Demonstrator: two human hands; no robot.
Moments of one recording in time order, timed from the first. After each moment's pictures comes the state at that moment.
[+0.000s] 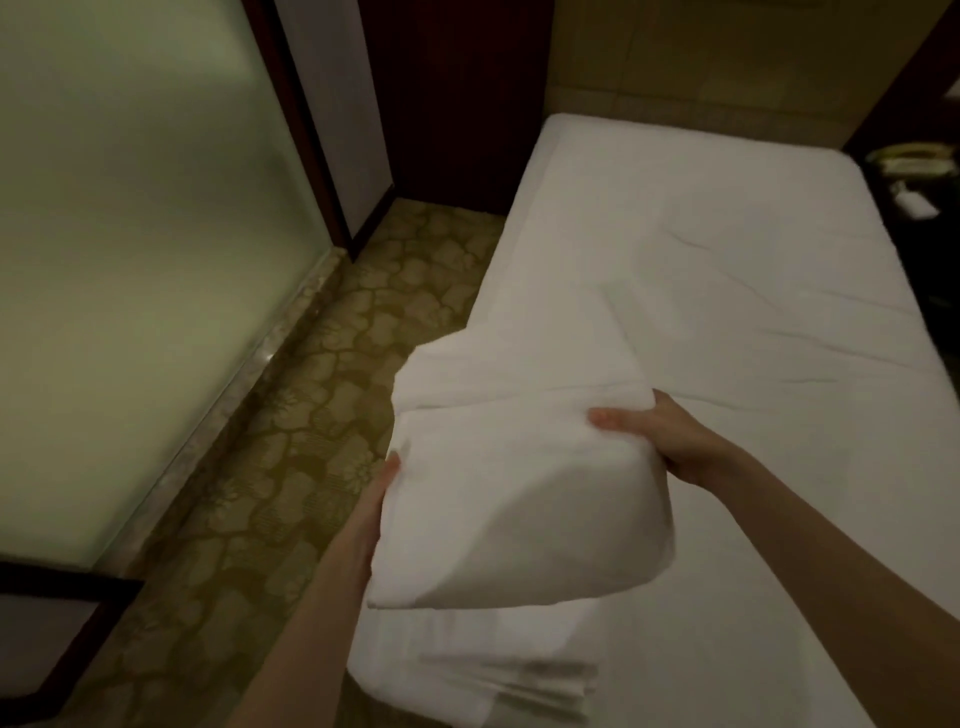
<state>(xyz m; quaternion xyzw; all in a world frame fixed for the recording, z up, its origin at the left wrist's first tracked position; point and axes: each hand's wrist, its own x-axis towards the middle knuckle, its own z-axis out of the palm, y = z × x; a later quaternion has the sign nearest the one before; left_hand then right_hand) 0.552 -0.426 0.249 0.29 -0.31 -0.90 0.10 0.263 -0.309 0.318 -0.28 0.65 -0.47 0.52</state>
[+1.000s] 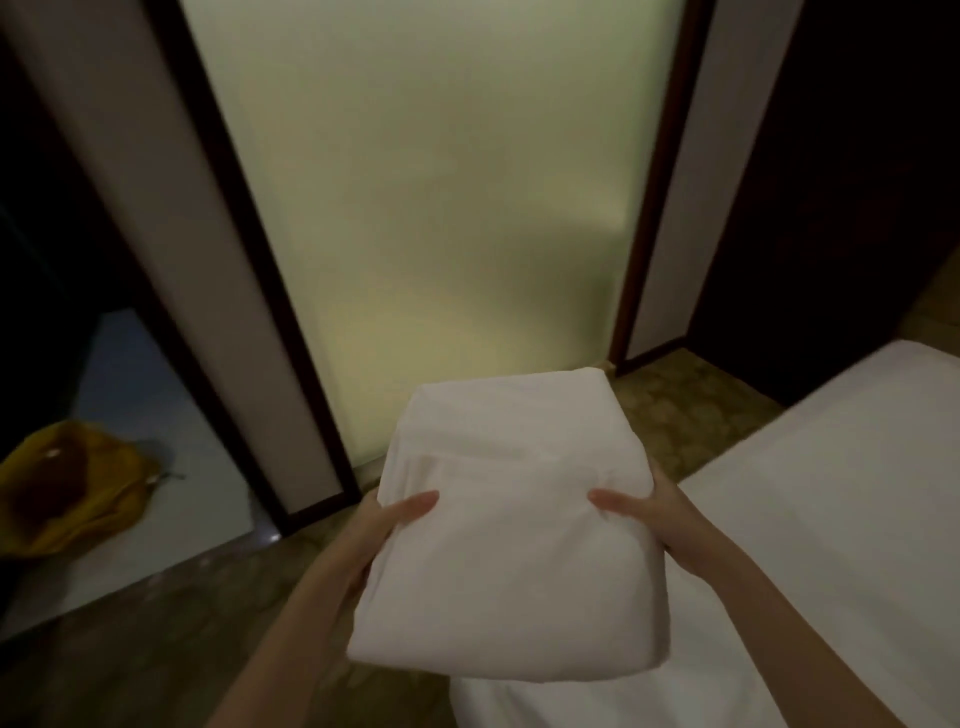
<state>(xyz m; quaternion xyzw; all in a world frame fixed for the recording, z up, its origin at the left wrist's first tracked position) 0.726 -0.276 0.394 0.59 -0.31 -0.58 0.46 0.422 -0.350 0.386 -0.52 0.49 -0.36 0.60</state>
